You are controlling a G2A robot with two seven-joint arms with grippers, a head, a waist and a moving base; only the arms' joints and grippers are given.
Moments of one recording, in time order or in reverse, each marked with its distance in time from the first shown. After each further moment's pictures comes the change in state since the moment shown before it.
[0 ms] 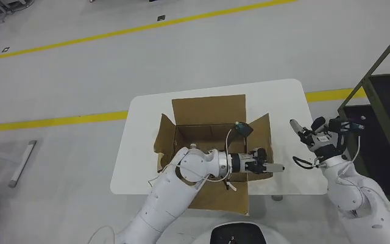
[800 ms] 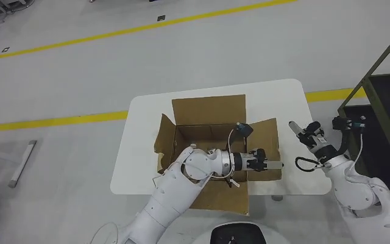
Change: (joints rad) left arm -0.025 -0.029 0.033 0.118 -0.010 -0.014 0.041; right arm 0.021 0.000 0.012 0.003 0.293 -0.020 0.199
